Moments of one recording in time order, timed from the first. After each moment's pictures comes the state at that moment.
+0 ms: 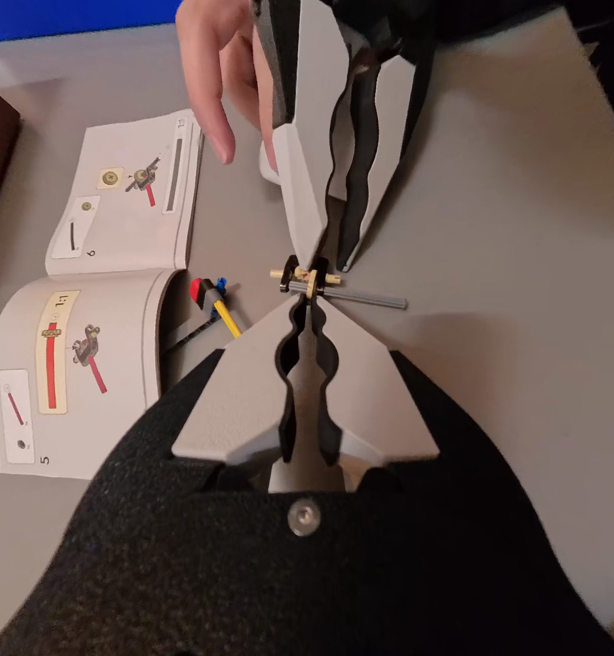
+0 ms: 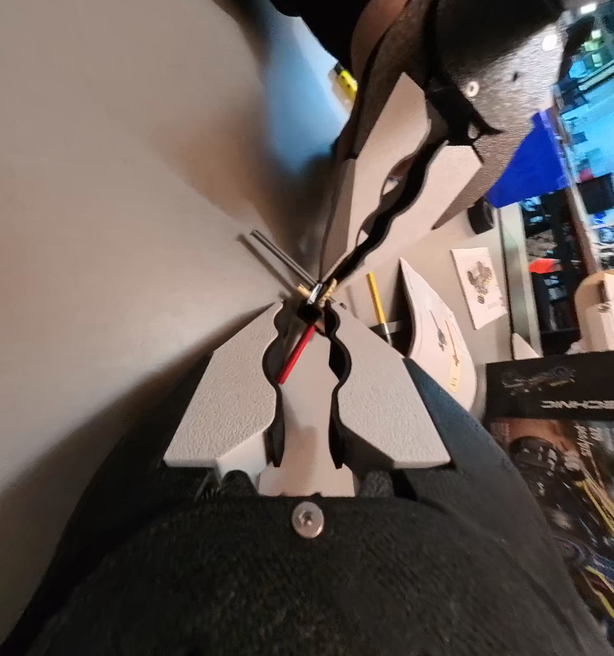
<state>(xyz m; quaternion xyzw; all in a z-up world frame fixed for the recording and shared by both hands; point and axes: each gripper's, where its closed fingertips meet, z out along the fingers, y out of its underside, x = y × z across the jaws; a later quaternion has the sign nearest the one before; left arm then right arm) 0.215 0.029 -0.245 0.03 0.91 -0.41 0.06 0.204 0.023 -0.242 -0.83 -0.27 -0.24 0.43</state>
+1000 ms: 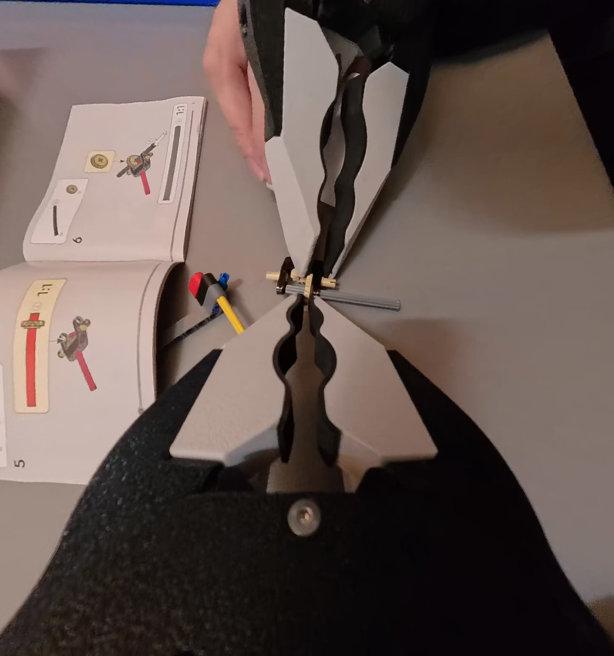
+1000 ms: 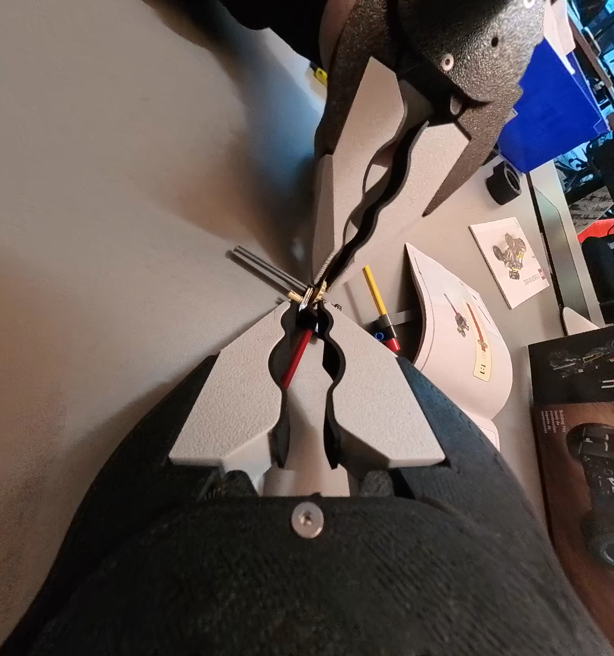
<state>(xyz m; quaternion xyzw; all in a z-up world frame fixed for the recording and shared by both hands) 0.218 0.030 -0.246 0.01 0.91 -0.41 0.02 0.212 0.027 -0.244 -0.85 -0.21 -0.18 0.45</state>
